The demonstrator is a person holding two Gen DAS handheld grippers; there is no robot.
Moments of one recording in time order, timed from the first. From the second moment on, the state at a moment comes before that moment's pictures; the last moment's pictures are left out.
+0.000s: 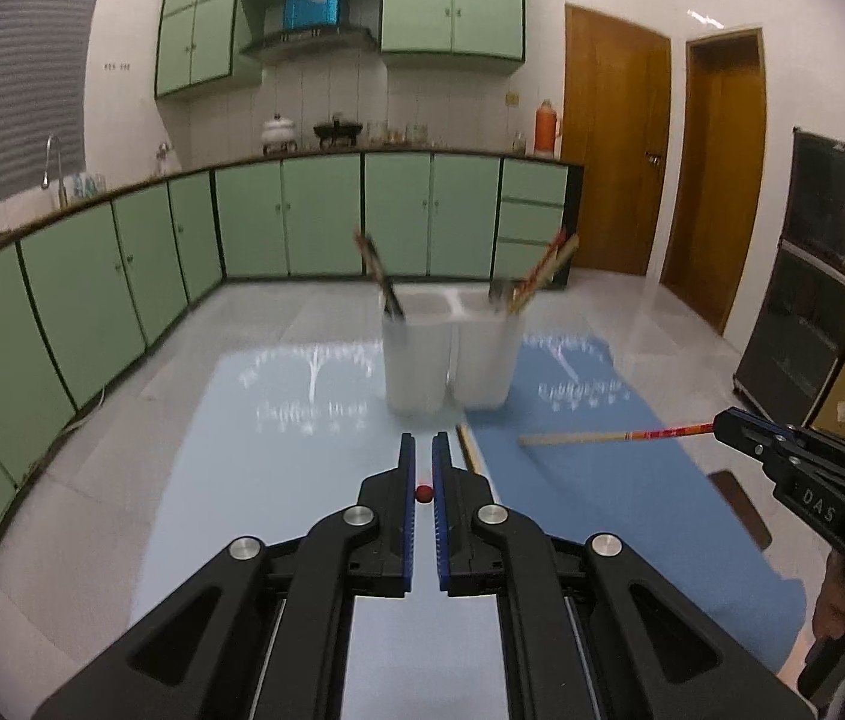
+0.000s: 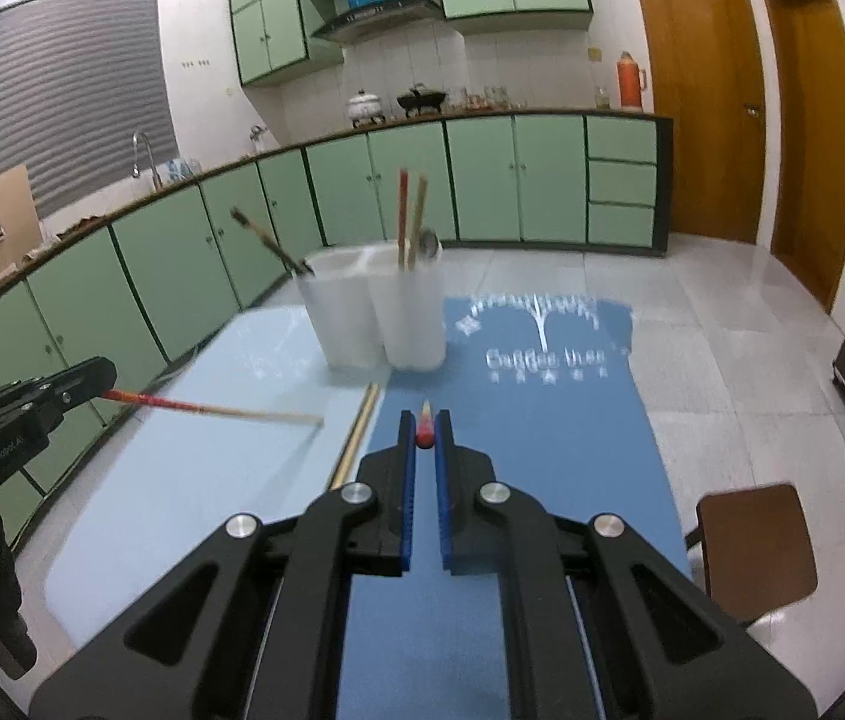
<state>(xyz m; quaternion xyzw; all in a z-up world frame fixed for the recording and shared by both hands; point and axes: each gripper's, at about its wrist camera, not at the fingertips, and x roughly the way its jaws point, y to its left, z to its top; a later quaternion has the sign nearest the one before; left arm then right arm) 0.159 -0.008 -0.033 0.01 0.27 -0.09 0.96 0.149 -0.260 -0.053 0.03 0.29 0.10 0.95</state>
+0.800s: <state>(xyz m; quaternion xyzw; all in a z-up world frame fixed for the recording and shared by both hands) 0.185 -0.016 0.030 0.02 0.22 -0.13 0.97 0.214 -0.243 0.063 0.01 0.30 0.20 0.93</state>
